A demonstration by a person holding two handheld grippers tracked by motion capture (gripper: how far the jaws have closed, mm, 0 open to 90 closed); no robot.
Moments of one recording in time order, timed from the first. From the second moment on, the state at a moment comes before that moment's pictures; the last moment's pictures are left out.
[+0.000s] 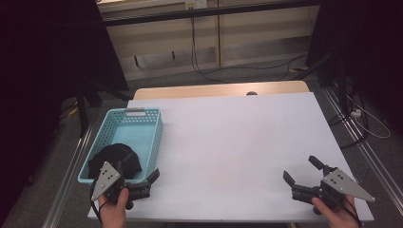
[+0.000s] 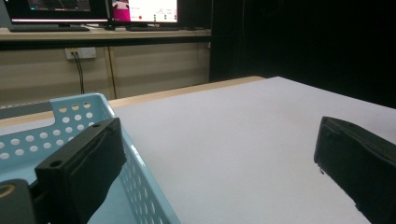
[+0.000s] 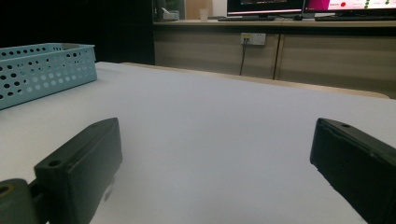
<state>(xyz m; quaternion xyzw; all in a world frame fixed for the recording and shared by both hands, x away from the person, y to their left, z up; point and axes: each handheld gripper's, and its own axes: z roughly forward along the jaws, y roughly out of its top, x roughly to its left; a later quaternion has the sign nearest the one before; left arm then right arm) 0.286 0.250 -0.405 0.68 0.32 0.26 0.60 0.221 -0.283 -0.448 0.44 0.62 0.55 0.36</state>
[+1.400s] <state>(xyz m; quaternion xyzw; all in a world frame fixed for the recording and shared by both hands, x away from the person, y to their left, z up) 0.286 0.253 -0.389 0.68 0.31 0.25 0.62 0.221 -0.283 -0.446 0.43 0.62 0.55 0.35</state>
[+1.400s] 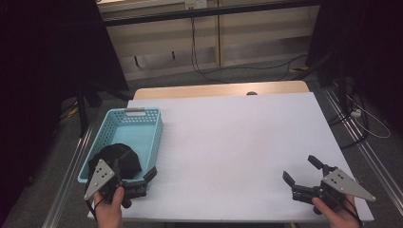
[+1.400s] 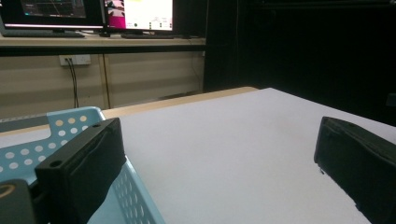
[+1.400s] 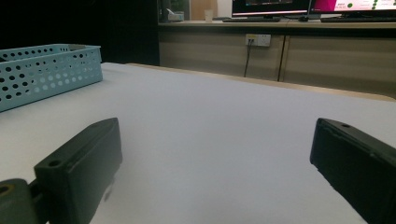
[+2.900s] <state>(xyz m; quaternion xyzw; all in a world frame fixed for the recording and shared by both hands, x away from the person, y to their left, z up) 0.343 0.314 -0.345 0.67 0.34 0.28 0.60 0.220 -0.281 -0.447 0.44 0.62 0.55 0.35</state>
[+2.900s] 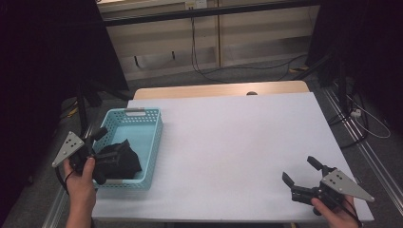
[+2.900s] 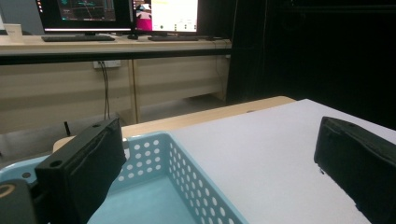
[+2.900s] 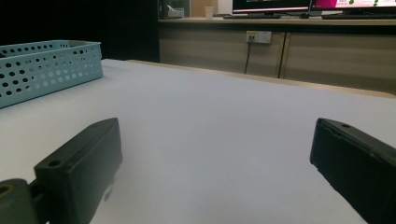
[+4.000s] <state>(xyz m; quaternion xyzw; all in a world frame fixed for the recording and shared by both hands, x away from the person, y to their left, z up) 0.380 0.326 -0.354 0.70 0.35 0.28 0.55 0.219 -0.280 -0.446 0.43 0.63 0.54 0.35</state>
